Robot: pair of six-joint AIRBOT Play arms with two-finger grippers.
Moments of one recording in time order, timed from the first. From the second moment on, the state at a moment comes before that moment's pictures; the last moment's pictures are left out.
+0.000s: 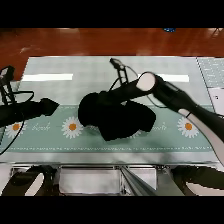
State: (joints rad) left arm -0.01 -0.62 0.71 1.18 -1.06 -1.56; right arm 0.58 -1.45 1.28 -0.86 0.89 1.52
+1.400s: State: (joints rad) left arm -0.01 -1.41 0.75 0.63 -0.95 -1.22; right arm -0.28 -1.12 0.50 -0.77 0.94 1.33
